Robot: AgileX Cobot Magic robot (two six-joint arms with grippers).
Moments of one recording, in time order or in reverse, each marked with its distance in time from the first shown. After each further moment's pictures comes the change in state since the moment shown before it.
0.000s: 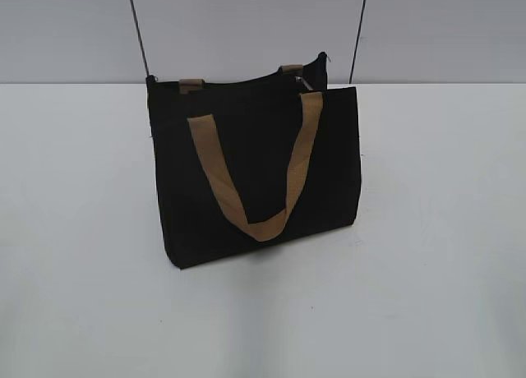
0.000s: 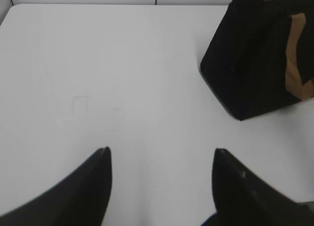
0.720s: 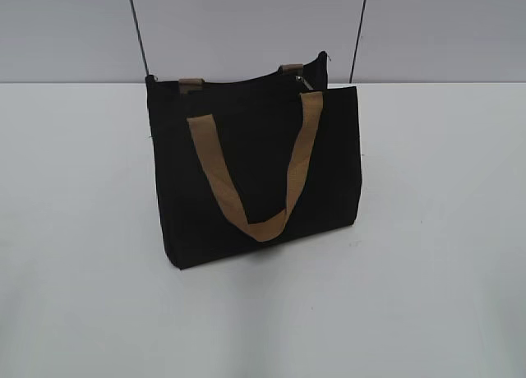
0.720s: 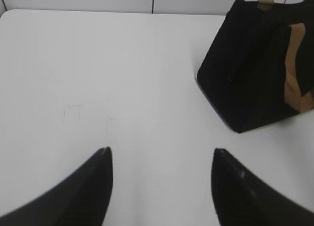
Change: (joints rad) left arm 0.000 -0.002 0.057 -0.010 -0.117 -0.002; right arm 0.000 -0.149 0.030 0.007 -0.047 0.000
